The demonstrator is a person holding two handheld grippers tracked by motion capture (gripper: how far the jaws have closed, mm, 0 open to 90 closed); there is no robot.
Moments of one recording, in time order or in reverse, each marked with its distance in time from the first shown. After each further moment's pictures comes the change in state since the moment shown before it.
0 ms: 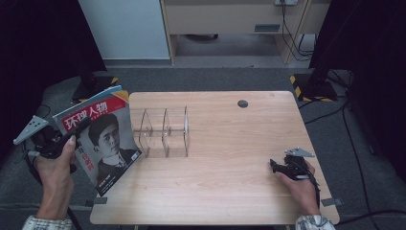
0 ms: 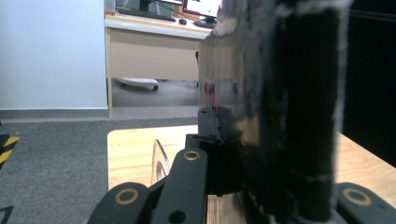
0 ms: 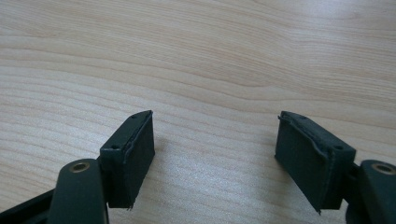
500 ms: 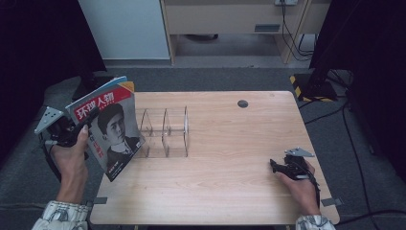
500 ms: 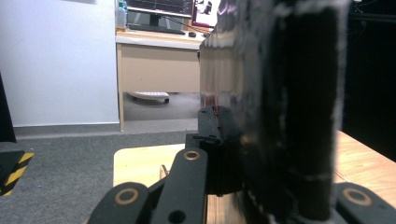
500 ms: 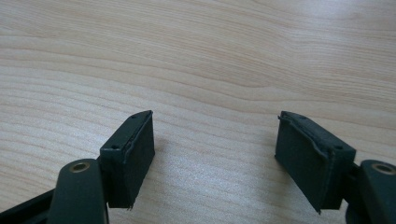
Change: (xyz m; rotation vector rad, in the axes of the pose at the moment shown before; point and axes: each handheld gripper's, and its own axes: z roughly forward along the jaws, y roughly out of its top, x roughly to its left) left arm -0.002 -0.003 0.039 -0.044 0.047 0.039; right arm 0.000 0.000 0.000 0.003 0.003 -0.002
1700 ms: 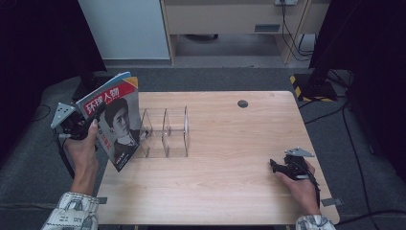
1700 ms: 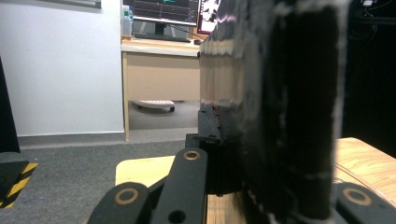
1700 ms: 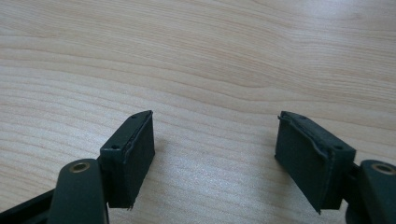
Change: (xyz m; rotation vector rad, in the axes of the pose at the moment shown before) left arm 0.007 -0.014 0.032 -0.048 0.015 0.009; right arm 0.000 0.000 0.000 0.000 0.001 -0.001
